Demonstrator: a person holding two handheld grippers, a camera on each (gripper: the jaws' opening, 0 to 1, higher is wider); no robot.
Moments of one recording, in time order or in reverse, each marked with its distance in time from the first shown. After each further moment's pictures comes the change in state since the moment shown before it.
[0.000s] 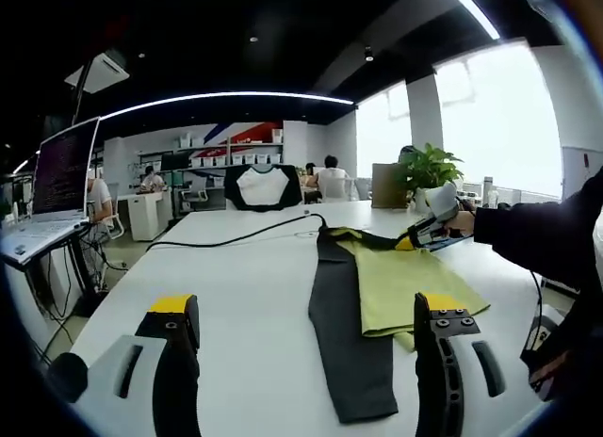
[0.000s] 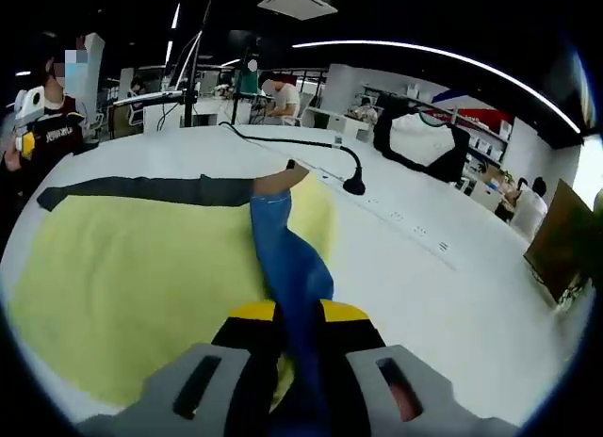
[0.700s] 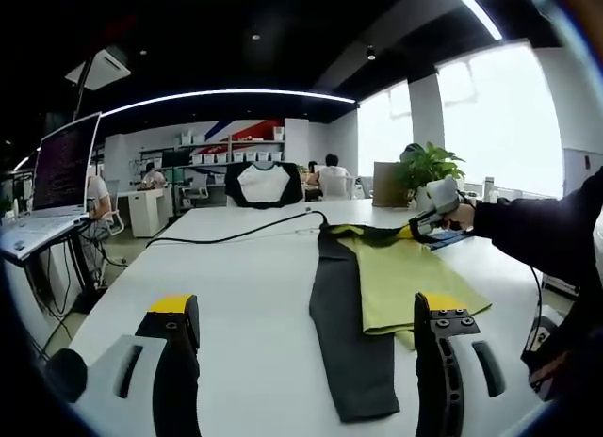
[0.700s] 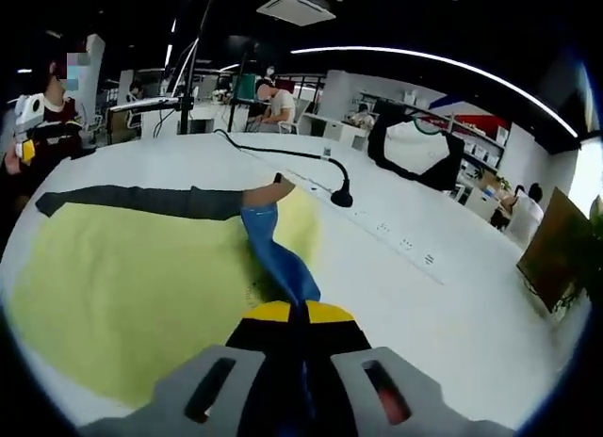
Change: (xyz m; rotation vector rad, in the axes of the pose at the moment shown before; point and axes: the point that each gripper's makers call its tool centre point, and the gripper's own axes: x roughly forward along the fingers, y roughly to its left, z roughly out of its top) left arm 0.002 0.001 -0.003 -0.011 0.014 0.002; right arm -0.005 -0.012 0.015 -0.027 -0.003 0.025
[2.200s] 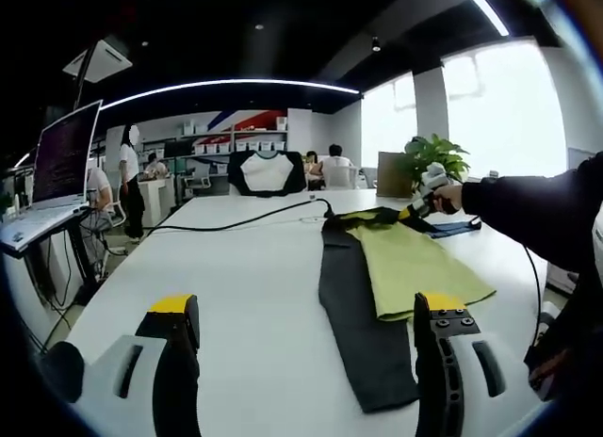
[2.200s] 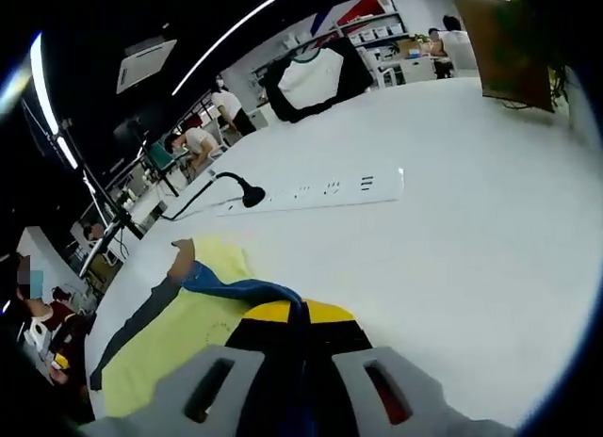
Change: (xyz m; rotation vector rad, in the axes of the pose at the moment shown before) left arm 0.006 0.009 -0.016 -0.012 0.048 0.014; right arm 0.020 -0.061 -0.023 0.752 0.069 0.008
